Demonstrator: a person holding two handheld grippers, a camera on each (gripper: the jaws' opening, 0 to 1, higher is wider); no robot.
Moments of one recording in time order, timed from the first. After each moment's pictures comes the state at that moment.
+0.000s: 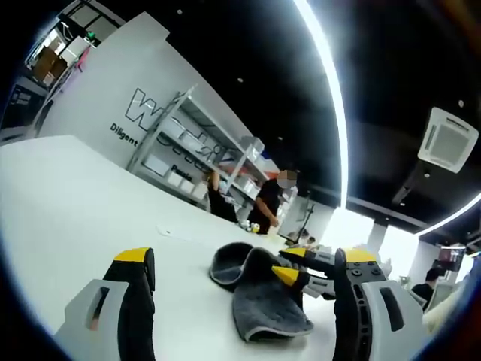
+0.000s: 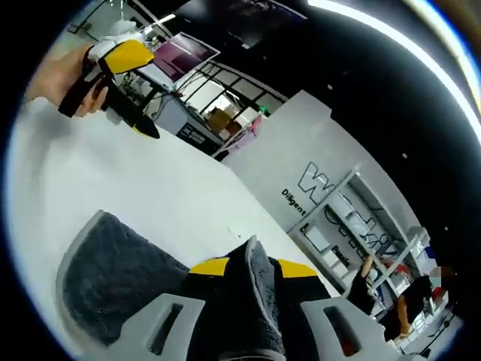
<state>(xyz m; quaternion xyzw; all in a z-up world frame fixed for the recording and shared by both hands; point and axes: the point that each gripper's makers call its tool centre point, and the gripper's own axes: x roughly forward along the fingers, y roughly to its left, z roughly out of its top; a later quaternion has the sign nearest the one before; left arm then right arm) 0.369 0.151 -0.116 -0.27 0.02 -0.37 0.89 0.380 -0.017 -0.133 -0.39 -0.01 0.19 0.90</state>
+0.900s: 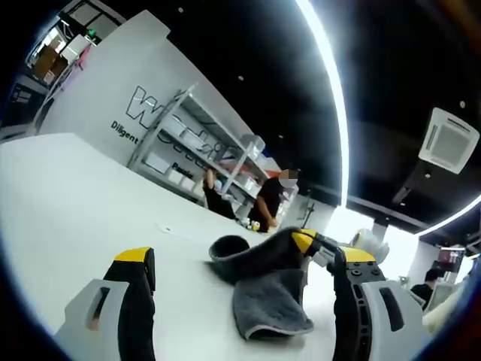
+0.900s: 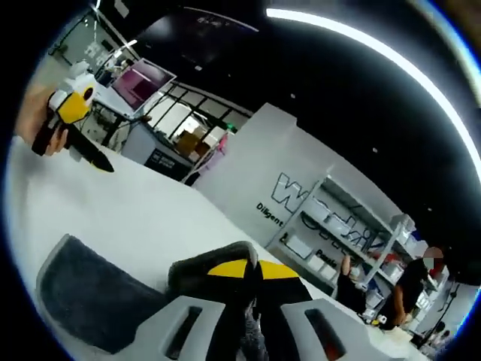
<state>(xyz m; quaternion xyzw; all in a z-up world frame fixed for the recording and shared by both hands) 0.368 0.149 -0.119 -0.27 0.03 -0.37 0.89 0.409 -0.087 -0.065 -0.30 -0.09 0.11 0.94</state>
